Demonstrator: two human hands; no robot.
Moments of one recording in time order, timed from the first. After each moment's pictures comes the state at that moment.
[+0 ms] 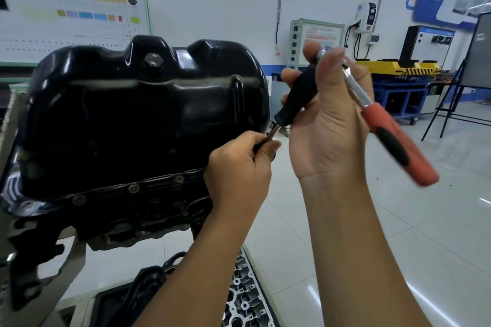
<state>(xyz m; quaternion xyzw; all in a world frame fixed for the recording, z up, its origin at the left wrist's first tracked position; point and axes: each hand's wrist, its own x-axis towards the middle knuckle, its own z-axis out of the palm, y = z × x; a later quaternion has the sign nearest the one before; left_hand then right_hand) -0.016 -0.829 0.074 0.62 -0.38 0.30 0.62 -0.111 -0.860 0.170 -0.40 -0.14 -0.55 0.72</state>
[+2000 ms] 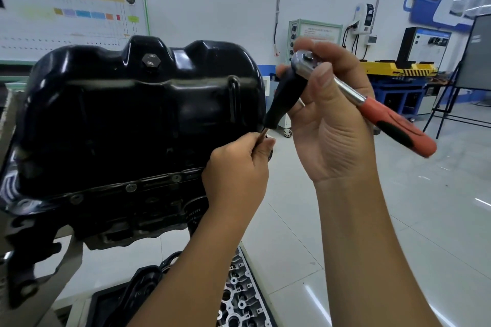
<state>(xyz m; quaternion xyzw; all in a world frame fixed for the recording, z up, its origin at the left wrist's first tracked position) -0.019 -0.825 0.077 0.70 -0.36 0.24 0.56 -0.125 -0.871 0.171 -0.46 -0.21 -0.48 0.72</state>
